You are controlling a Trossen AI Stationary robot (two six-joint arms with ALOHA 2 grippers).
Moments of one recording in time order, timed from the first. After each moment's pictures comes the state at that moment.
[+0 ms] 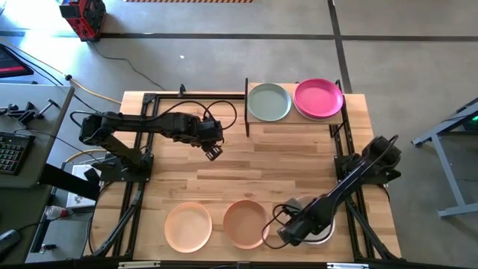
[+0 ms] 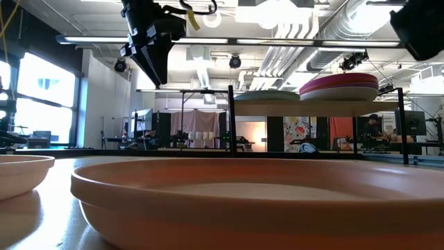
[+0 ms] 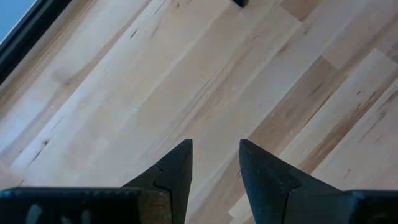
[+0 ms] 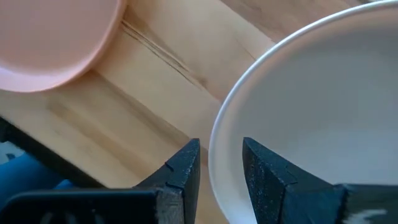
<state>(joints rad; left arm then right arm) 0.07 1.51 1.29 -1.04 -0.32 -0.57 0.74 1.77 1.17 -0.74 0.00 1.69</state>
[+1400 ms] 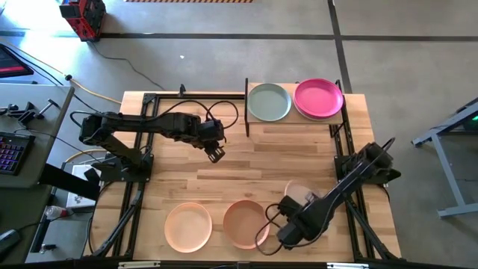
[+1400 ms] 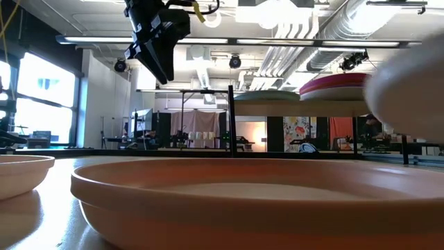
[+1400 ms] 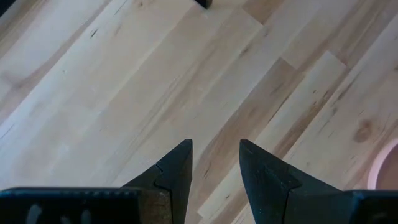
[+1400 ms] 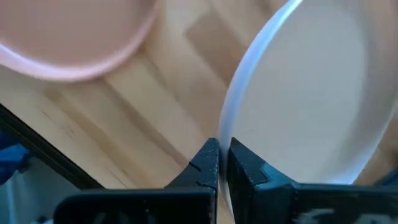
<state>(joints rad) 0.07 1.51 1.29 -0.97 -0.22 -0.57 0.70 1.88 1.62 -1.34 0.08 1.42</state>
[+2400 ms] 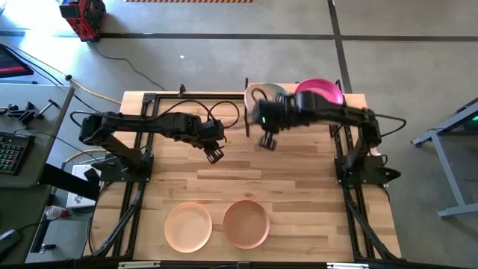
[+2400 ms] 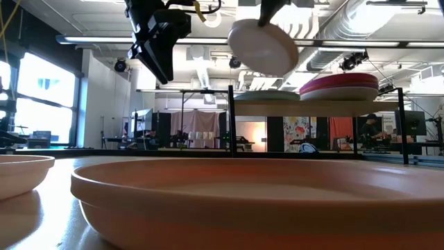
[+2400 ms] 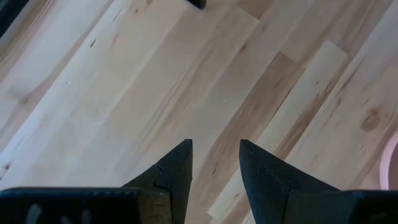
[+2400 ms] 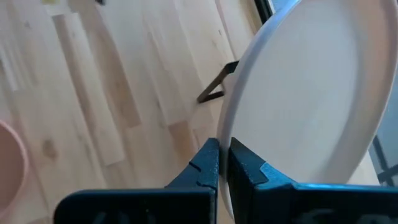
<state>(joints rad) 0.07 1.51 1.29 -0.97 -0.22 -0.49 -0.05 1.81 2.13 -1.46 0.33 0.15</state>
